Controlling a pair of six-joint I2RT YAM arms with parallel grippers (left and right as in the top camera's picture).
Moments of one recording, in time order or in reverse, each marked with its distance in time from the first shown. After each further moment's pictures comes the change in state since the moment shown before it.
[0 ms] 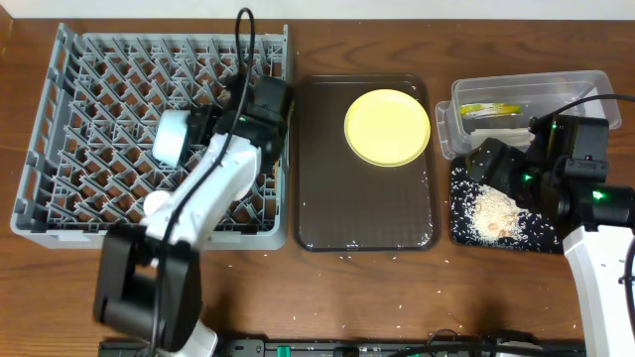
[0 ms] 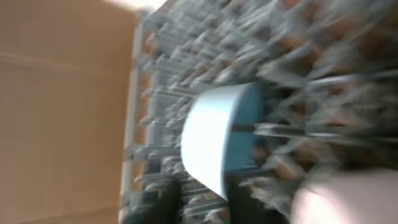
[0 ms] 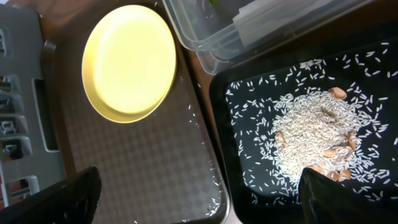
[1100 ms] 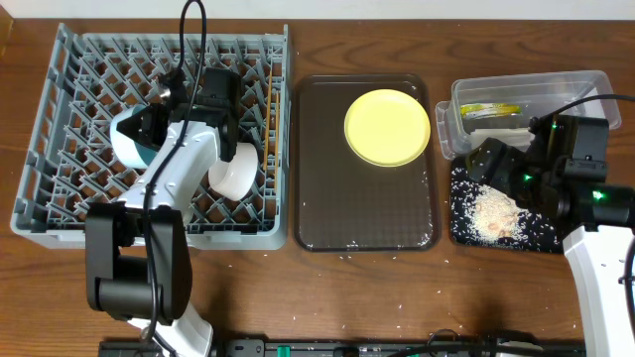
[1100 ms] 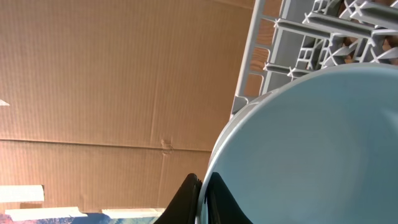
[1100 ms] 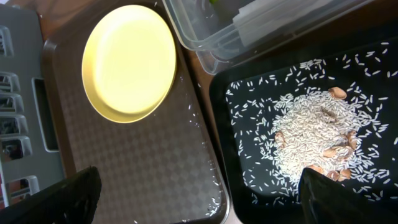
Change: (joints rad) left arm 0.258 0.115 0.002 0.013 -0.403 0.050; right arm 0.000 0.000 0.000 0.000 0.000 0.000
